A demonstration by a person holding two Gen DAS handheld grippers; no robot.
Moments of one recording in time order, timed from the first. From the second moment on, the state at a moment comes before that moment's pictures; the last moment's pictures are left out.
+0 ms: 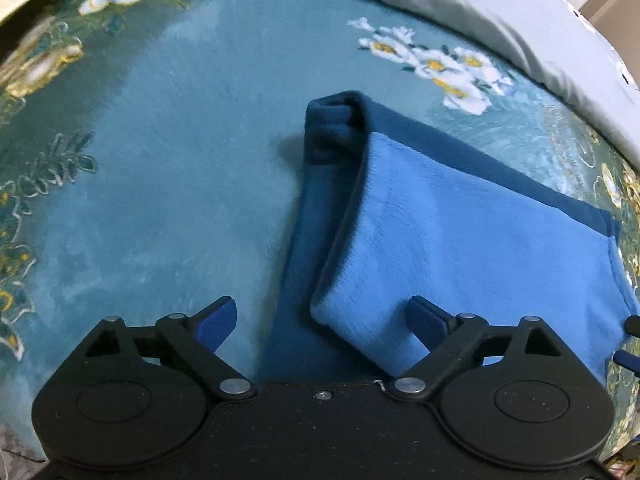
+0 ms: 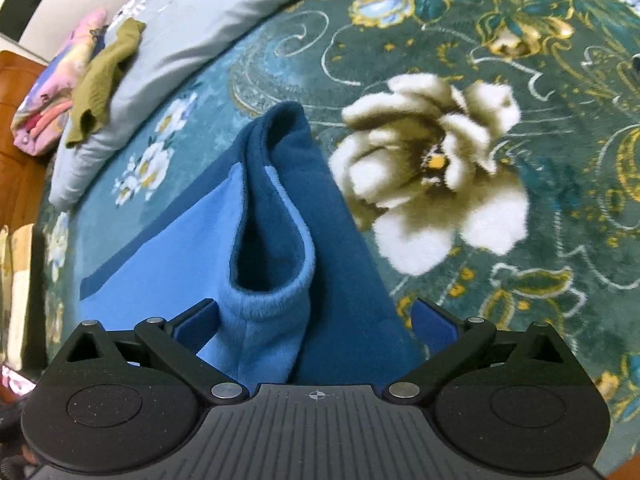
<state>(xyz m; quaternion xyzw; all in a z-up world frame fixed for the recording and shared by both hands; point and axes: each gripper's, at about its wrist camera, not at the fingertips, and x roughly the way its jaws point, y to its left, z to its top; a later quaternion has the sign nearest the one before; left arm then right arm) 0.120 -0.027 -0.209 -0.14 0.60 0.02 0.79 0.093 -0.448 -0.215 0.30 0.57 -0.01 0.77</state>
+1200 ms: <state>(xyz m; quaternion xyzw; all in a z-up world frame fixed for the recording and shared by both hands) 0.130 -0.182 -0.199 -0.08 0.61 -0.12 0.78 0.128 -0.427 -0.178 0.28 0.58 0.08 0.76</state>
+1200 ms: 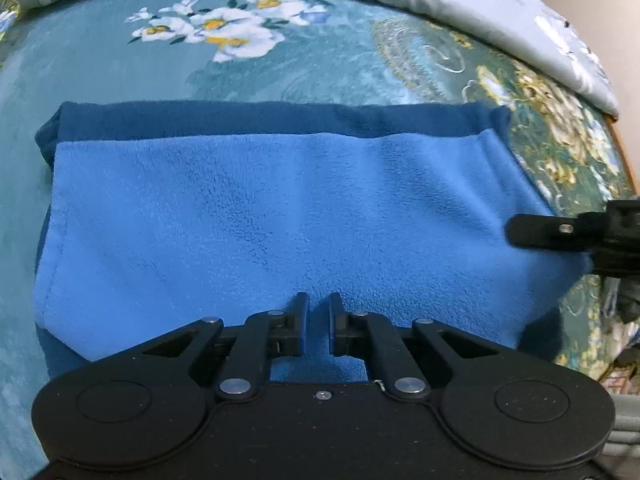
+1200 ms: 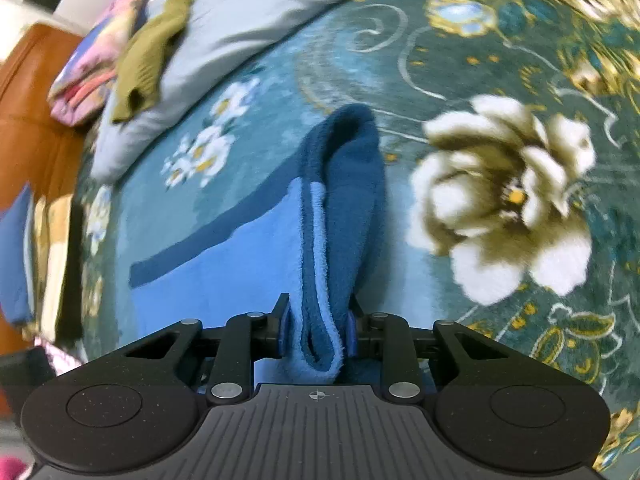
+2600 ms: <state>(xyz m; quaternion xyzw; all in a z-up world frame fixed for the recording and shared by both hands) 0.139 0.065 -0.177 -0.33 0.58 -0.07 0.74 0.151 -0.176 -0.102 0.13 0.58 0.18 0.78</state>
